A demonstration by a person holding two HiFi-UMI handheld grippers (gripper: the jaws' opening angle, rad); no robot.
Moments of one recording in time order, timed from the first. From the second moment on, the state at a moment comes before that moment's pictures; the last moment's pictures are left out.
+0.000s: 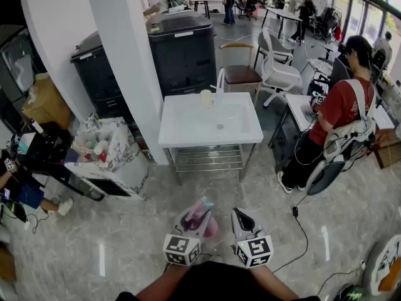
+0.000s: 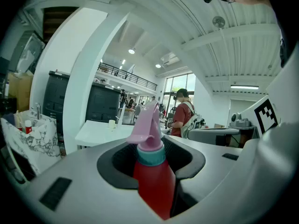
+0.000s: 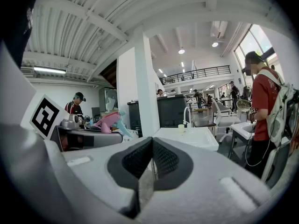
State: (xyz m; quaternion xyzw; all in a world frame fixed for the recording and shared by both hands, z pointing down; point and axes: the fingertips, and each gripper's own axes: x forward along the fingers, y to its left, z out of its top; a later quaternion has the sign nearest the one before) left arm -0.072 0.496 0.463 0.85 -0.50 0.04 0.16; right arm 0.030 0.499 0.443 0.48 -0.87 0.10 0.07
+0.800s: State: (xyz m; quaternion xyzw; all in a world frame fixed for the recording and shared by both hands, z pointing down) left arm -0.059 0.360 0.491 0.87 -0.46 0.04 0.16; right arm 0.081 0.372 0.474 0.53 -0.84 0.12 0.05
